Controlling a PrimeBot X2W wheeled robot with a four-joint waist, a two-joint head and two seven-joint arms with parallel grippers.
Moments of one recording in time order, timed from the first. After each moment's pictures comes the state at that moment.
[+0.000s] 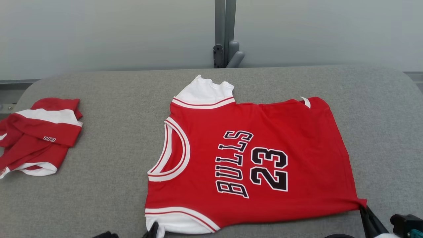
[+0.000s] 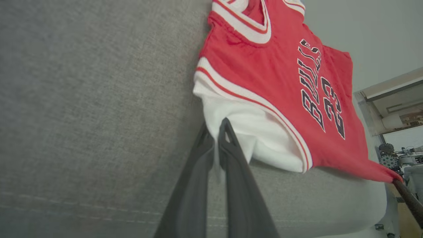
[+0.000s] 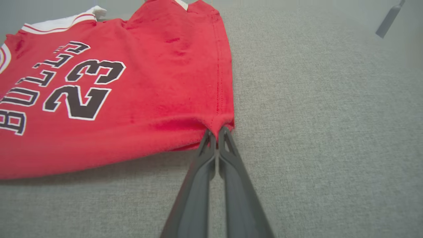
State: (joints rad) left arm -0.03 0.25 -0.62 0.59 -1.13 -0.13 -0.26; right arm 0.09 -0.23 0.00 0.49 0.31 0.13 -0.26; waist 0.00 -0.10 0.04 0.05
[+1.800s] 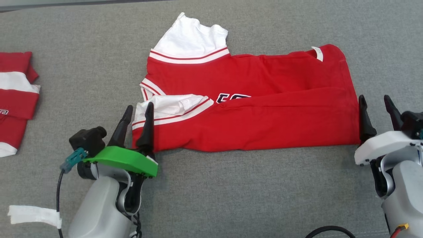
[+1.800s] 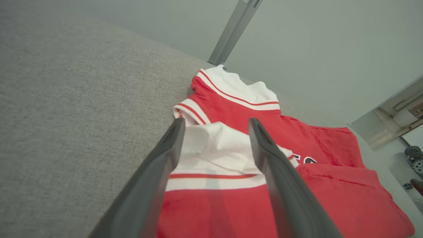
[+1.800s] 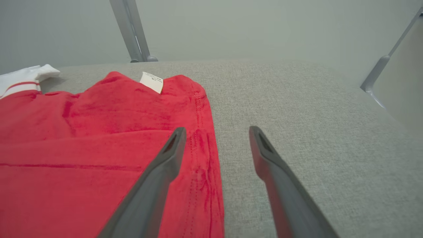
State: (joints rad) left arm -0.44 0.10 -0.34 0.52 -0.72 -0.13 -0.26; right arm -0.43 -0.22 -0.08 0.58 0.20 0.13 -0.26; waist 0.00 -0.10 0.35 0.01
